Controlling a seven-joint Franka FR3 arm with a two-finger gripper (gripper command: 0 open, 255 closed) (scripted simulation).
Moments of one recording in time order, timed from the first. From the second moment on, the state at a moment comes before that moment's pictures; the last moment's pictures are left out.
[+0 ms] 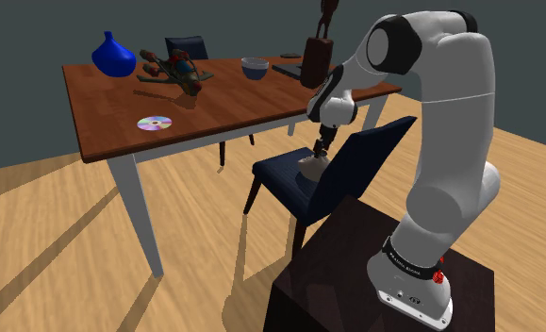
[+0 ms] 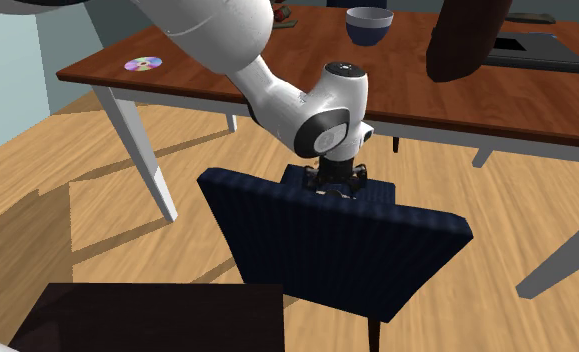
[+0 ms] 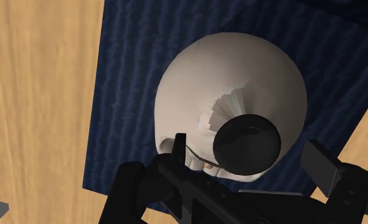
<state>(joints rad) -0.28 0.48 -0.39 -2.13 0.34 2.62 -0.91</state>
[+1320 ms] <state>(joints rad) -0.24 0.38 -0.44 -2.14 0.27 2.54 -0.86</state>
